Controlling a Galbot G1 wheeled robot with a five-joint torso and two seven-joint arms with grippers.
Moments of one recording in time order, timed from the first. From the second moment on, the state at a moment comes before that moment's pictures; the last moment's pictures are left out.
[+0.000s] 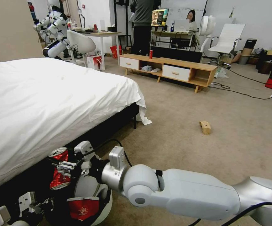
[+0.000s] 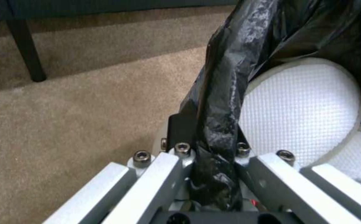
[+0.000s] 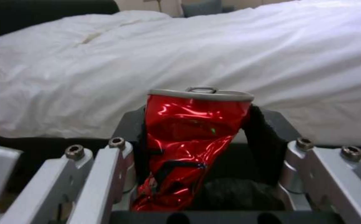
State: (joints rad) left arm 1.74 -1.32 -0.96 -2.34 -1.09 0.74 -0.40; right arm -0.16 1.15 -0.87 1.97 1.16 -0.10 0.28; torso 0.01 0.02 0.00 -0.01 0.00
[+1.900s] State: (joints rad) left arm 1.73 -1.31 -0.96 -2.33 -1.10 0.74 -0.40; right arm -0.24 1.15 -0.99 1.81 0.97 -0.04 0.23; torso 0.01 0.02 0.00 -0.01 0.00
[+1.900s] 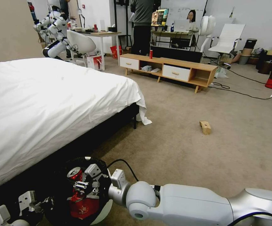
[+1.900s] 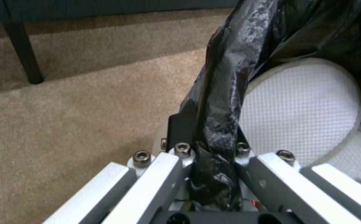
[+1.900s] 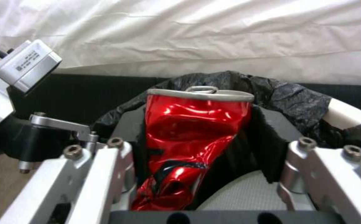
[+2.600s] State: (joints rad) left arm 1.73 -1.32 -0.97 -2.32 -1.10 0.74 -0.40; right arm -0.25 1.13 -0.94 1.83 0.97 -0.03 0.22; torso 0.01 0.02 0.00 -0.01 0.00
